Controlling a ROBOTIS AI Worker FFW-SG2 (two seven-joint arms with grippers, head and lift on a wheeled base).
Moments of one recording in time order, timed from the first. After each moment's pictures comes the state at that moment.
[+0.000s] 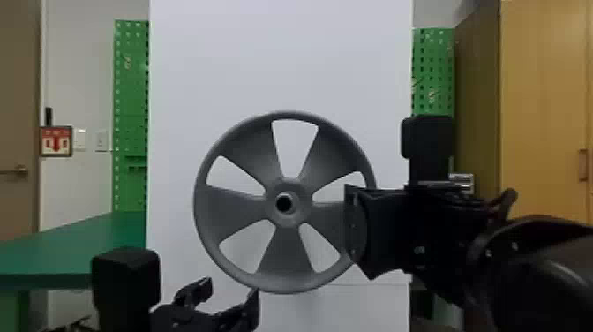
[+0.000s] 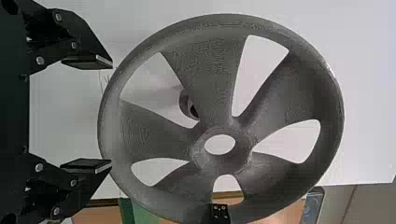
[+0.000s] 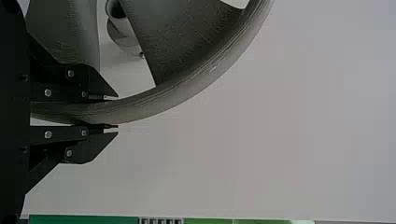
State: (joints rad) left arm -0.21 0.11 -0.14 -2.39 0.24 0.83 -0.07; right arm -0.80 0.00 0.18 -2.09 -0.32 1.18 -0.32
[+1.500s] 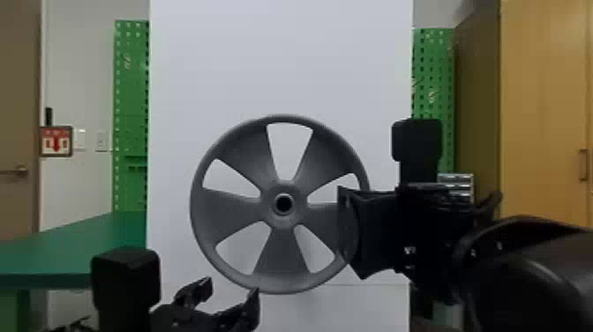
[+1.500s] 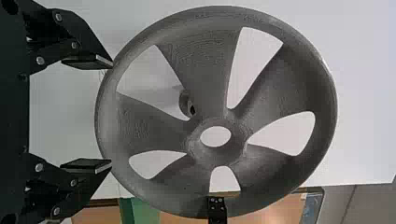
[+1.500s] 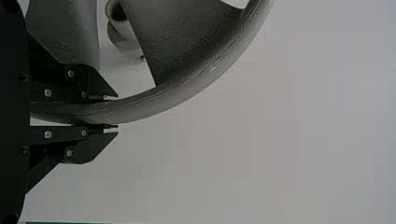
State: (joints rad) left arm -0.21 0.11 -0.14 -2.39 0.25 0.83 -0.07; right arm -0.81 0.00 0.20 -2.04 -0.31 1.14 -0.32
